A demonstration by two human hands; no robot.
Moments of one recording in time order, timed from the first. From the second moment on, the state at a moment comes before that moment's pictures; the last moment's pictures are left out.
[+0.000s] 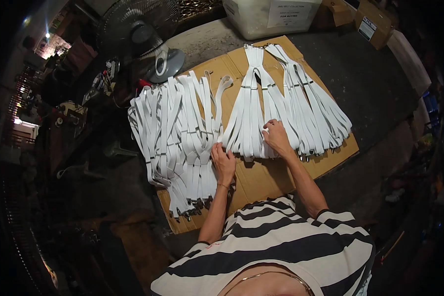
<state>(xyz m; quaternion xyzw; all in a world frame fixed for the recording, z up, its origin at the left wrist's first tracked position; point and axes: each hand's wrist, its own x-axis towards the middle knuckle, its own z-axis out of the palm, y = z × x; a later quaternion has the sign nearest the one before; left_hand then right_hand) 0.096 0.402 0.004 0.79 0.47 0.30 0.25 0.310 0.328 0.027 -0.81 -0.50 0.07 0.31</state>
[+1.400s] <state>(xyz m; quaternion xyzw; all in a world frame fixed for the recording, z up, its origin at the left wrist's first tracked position) 0.376 0.593 -0.035 0.86 0.46 0.15 0.19 0.487 0.552 -0.035 -0.86 -0.39 0.17 0.29</state>
